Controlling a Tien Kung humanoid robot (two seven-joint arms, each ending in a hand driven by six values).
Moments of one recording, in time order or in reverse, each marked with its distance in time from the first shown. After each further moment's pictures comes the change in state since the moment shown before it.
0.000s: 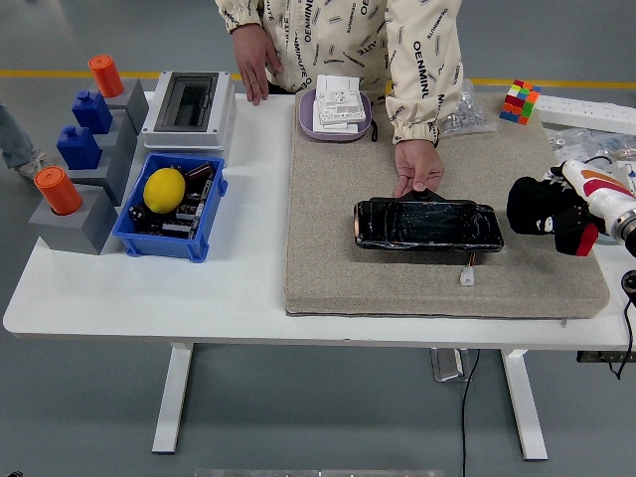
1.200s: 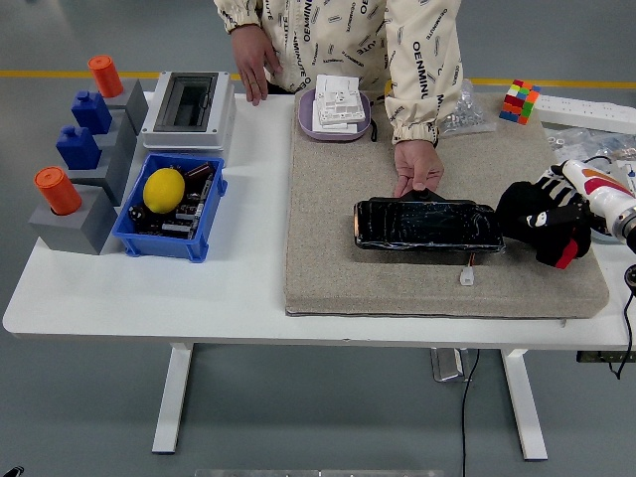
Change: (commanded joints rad) left arm -0.007 -0.001 -0.010 0.000 0.002 -0.001 -0.003; right arm 0.009 0.001 0.005 -0.006 0.036 0.045 -0.009
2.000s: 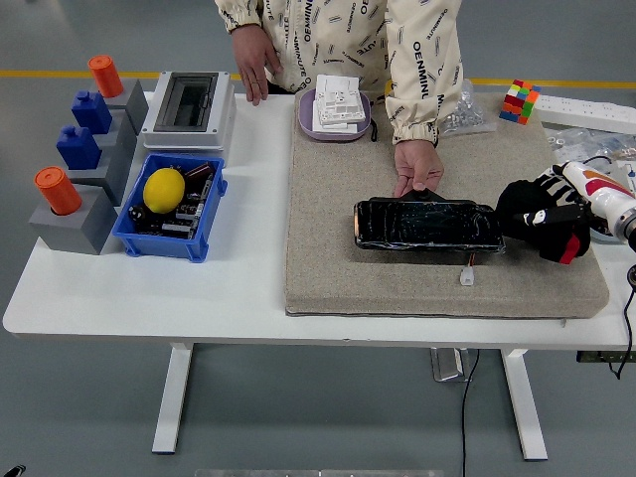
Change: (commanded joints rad) left arm -0.003 -0.004 -0.009 0.000 0.000 0.000 -0.003; right arm 0.000 -0.002 0.011 0.001 0.000 0.022 -0.004
